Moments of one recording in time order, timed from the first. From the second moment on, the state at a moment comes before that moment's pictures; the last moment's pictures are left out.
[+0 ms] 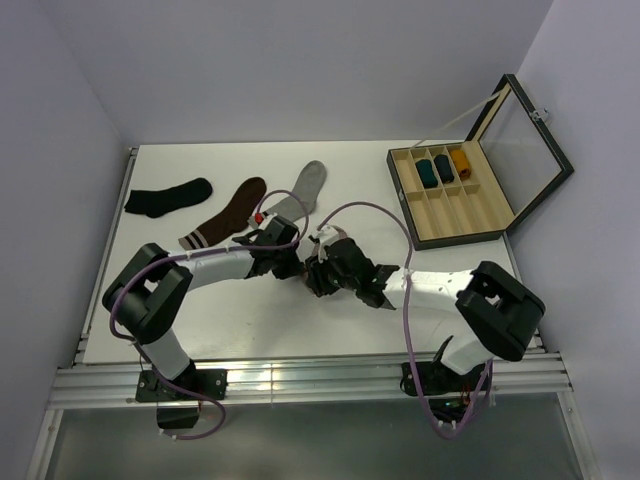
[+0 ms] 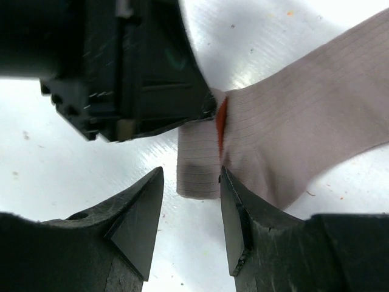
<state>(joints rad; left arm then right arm) -0.71 1.69 0.91 -0.17 -0.07 -1.05 0.86 1.49 0.66 0.20 0.00 0.30</state>
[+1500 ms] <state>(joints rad) -0.70 1.44 0.76 -0.13 -0.14 -1.14 0.67 1.71 0.72 0.25 -0.47 0.57</state>
